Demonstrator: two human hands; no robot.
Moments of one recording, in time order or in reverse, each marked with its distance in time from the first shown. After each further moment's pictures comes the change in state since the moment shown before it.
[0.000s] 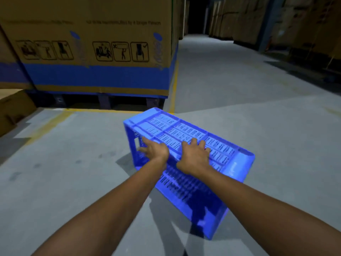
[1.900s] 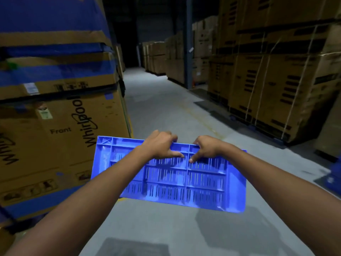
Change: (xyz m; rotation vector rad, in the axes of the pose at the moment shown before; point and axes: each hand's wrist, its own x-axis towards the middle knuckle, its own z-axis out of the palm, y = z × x) left_hand -0.310 0.840 -0.234 1.170 -0.606 1.719; right_hand -0.101 0.023 -0.908 0.322 -0.118 0.108
